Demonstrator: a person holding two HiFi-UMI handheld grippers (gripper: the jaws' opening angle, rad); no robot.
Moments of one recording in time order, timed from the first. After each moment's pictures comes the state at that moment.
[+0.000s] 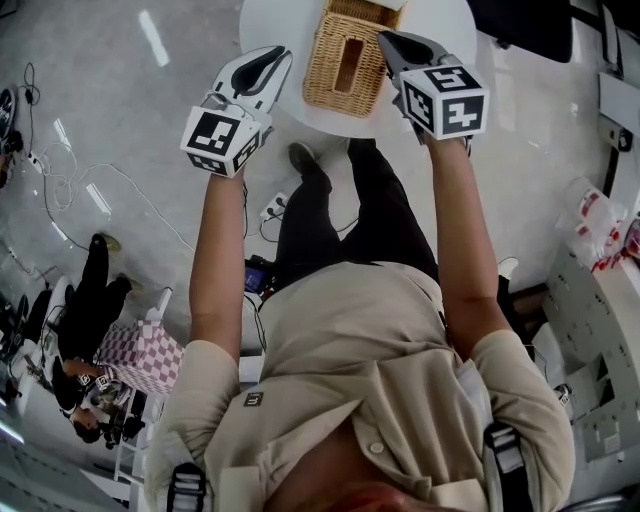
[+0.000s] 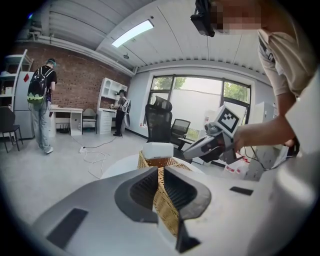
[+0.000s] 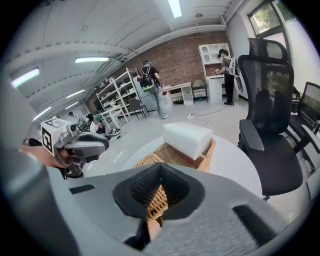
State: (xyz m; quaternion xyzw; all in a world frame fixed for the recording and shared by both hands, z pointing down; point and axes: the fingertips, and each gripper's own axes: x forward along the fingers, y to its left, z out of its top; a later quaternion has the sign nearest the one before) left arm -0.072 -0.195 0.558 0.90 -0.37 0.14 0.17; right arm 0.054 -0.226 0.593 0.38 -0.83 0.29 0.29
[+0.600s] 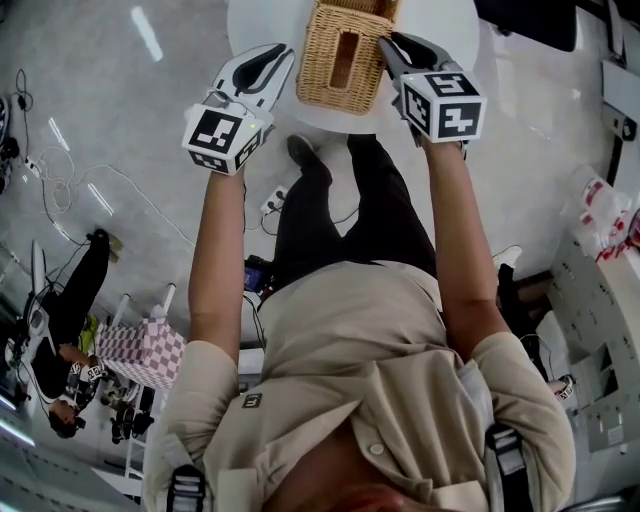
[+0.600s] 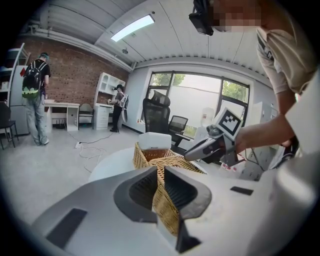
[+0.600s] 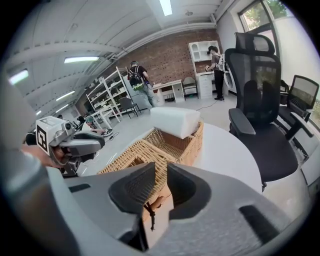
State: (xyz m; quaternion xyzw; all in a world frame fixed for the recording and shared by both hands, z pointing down) left arm -0.068 -0.196 0.593 0.91 -0.35 0.16 0.19; right arm 0.067 -0.216 0.634 0.41 -0.80 0.31 0.30
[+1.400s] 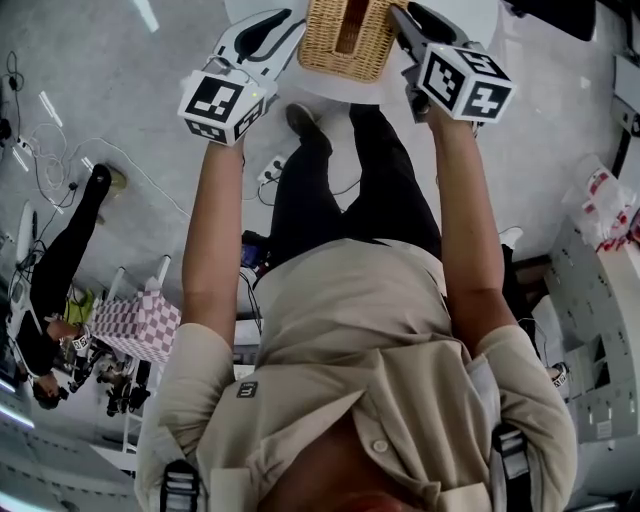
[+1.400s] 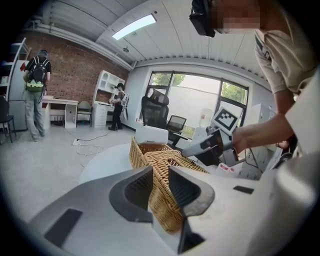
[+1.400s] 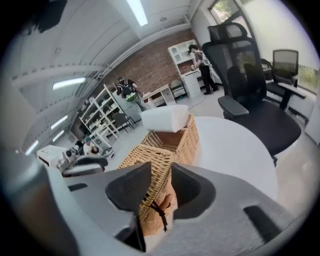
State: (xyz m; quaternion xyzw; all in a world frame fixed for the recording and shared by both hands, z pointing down) left arm -0.064 -0.179 0.620 0.91 -0.34 0.15 0.20; right arm 0.068 -0.207 0.651 0.45 -0.78 0.38 0.21
